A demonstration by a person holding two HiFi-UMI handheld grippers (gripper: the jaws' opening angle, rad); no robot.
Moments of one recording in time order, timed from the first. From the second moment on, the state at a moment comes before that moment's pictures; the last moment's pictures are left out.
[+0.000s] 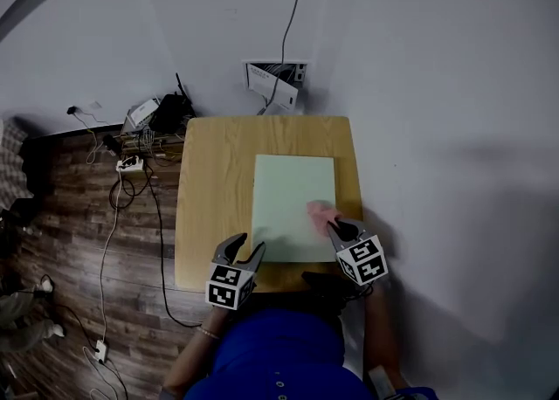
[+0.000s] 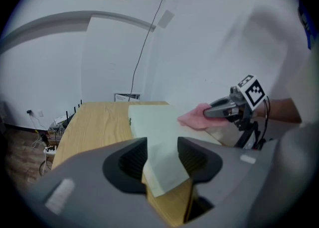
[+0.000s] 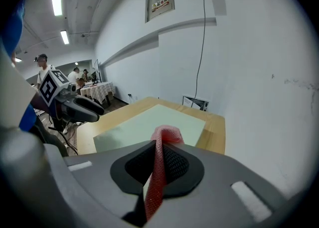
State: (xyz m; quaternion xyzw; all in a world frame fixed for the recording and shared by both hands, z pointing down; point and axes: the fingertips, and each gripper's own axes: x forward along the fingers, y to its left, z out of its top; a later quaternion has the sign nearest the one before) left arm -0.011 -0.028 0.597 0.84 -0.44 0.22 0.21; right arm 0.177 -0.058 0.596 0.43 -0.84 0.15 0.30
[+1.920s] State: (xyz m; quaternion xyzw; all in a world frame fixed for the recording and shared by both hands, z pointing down) left arm -0.013 -0.058 0.564 0.87 -0.43 0.15 0.20; right arm 0.095 -0.089 0.597 0.31 -0.90 0.11 0.30
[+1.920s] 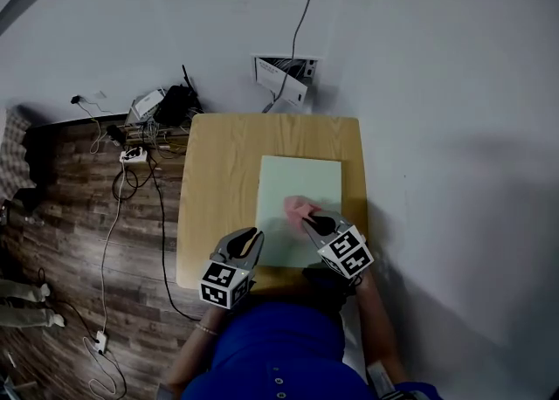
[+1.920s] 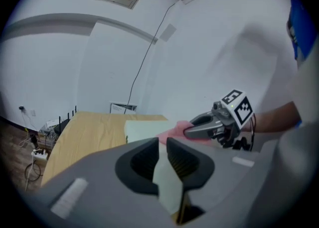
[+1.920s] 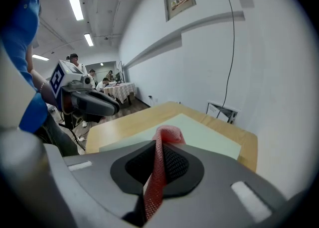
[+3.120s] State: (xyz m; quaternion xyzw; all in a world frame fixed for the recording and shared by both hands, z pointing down) left arm 0.011 -0.069 0.361 0.91 -0.41 -0.04 0.05; right arm 0.123 -0.057 0.376 0.48 -0.87 -0.02 0.08
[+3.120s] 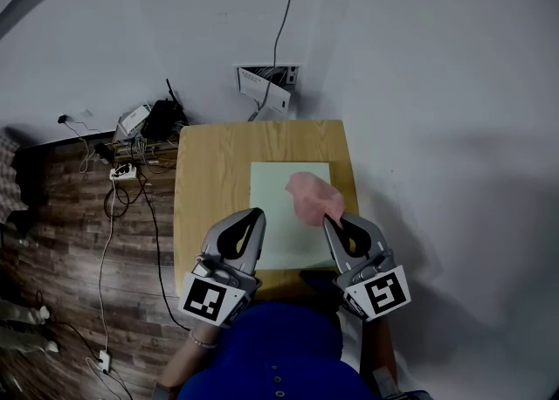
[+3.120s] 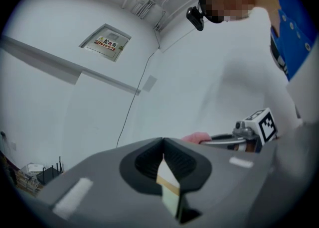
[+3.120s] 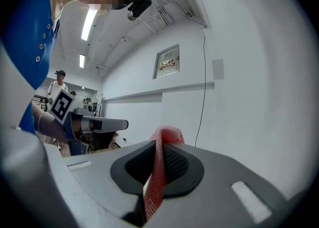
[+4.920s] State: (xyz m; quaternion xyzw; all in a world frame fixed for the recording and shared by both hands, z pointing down) left arm 0.045 -0.057 0.341 0.91 -0.41 -0.04 0.06; right arm 0.116 -0.050 0.358 0.48 -0.88 -0.01 0.05
